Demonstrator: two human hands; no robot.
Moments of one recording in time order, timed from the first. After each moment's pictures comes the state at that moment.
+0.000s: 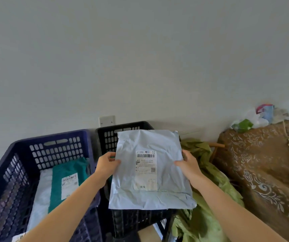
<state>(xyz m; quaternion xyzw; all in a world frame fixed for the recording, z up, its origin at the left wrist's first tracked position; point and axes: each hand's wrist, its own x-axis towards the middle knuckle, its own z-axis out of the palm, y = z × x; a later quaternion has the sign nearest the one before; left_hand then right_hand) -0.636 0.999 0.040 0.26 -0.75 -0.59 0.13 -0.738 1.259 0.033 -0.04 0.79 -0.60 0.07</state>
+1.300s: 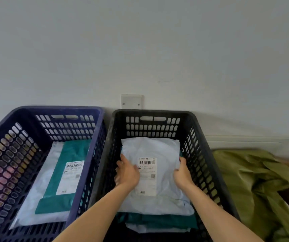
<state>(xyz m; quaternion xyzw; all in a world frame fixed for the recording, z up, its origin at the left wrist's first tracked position) -0.824 0.946 -0.101 0.51 -0.78 -0.35 0.02 -0.942 1.086 -0.107 -0.14 0.85 -0.44 0.23</state>
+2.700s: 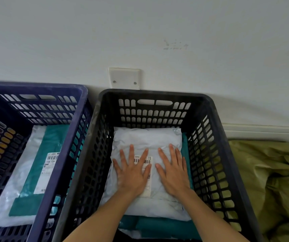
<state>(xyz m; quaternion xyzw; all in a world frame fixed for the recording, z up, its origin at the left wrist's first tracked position) -0.860 0.944 -0.198 0.36 -0.91 -0.16 -0.08 -0.972 1.062 -0.202 -0.39 0.91 -0.10 0.13</state>
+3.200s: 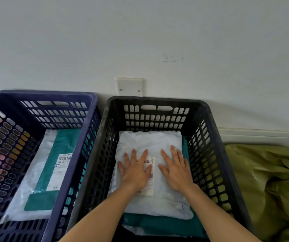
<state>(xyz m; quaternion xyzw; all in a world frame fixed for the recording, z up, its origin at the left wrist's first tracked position) -0.857 0.942 -0.159 0.38 -0.89 -0.23 -0.12 -0.974 1.061 -0.166 -0.40 0.90 -0.06 0.18</state>
